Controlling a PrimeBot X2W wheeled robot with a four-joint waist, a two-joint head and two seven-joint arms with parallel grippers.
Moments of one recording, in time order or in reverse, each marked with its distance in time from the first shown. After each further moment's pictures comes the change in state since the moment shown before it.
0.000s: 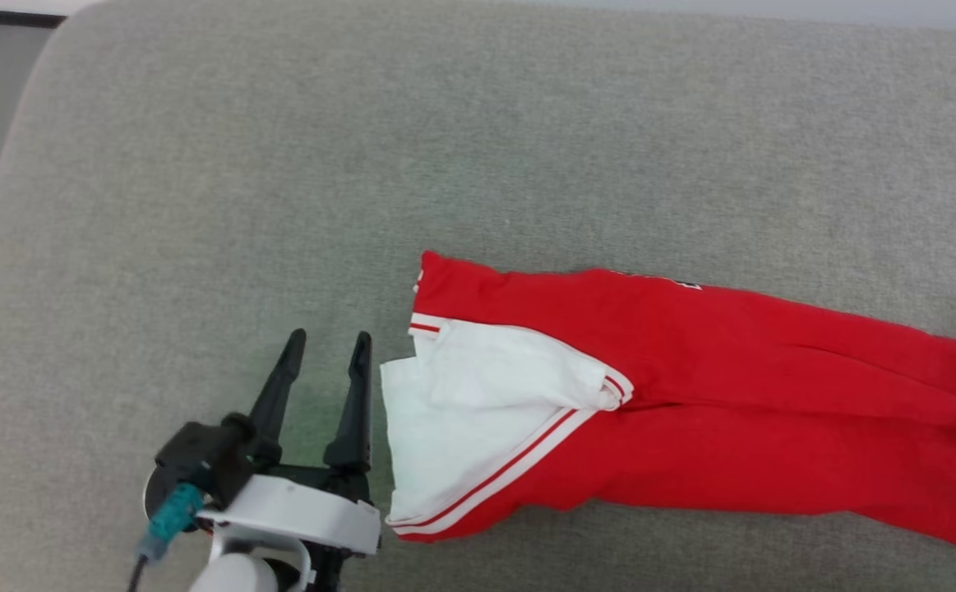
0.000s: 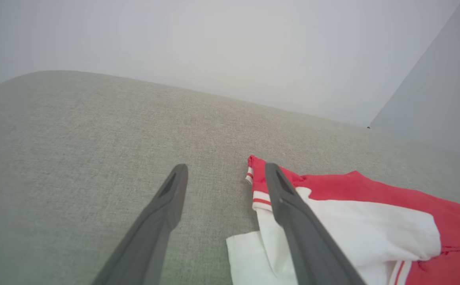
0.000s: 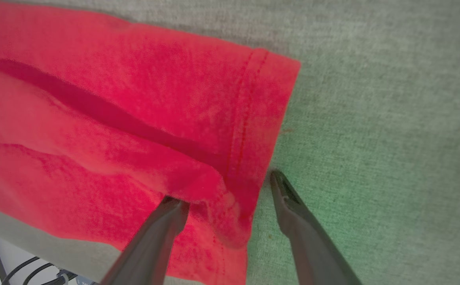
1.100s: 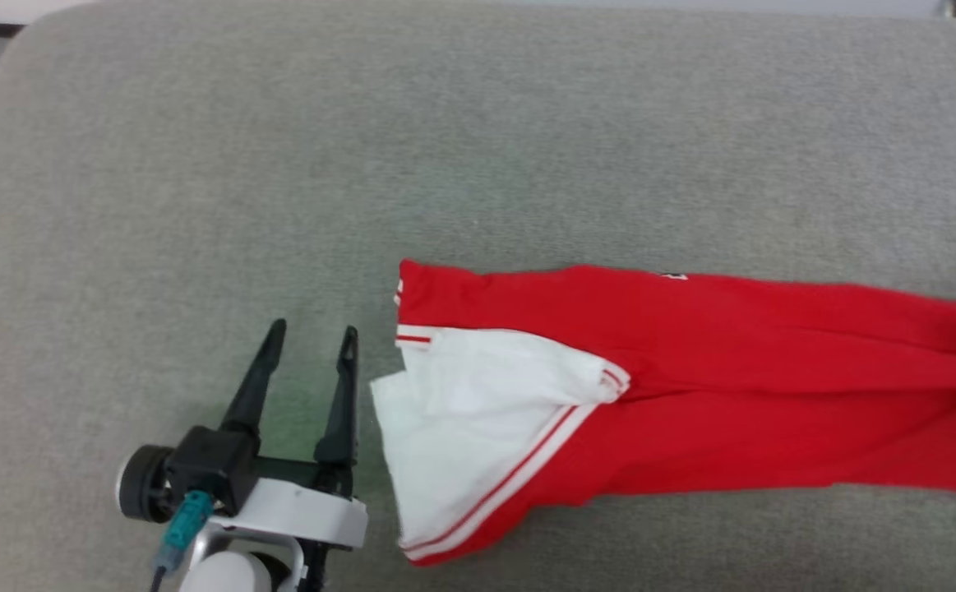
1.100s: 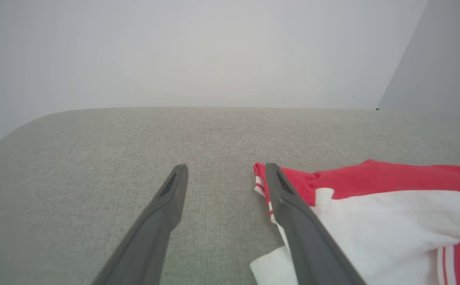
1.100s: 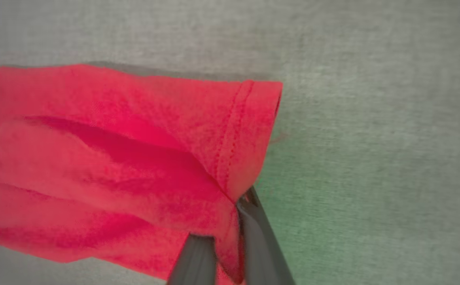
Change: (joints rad) left arm 0.031 -0.174 0.230 0.028 0.384 -0.168 0.000; right arm -0.071 0.042 -0.017 0.015 -0.076 0.000 -0.134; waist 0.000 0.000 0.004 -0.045
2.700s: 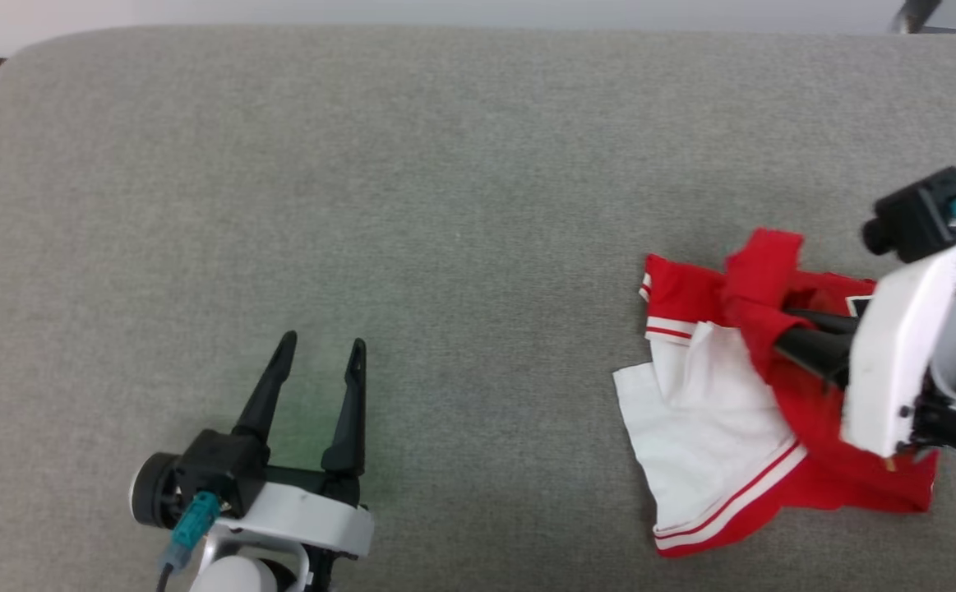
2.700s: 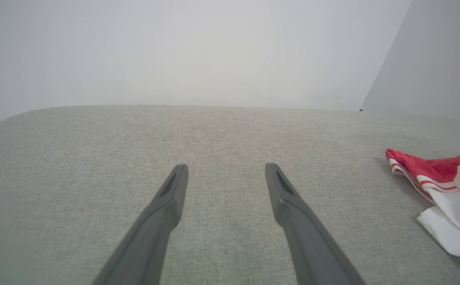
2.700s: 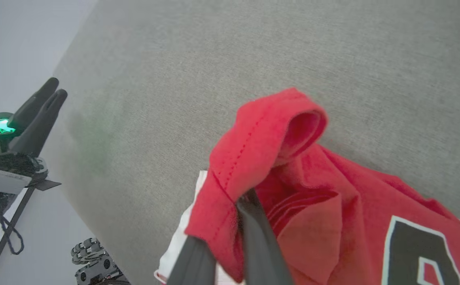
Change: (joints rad) left arm 0.000 -0.019 0.019 0.044 0.001 -0.039 0.000; right arm -0.150 0.123 0.359 -0.258 0.135 0.000 -0.035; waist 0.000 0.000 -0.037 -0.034
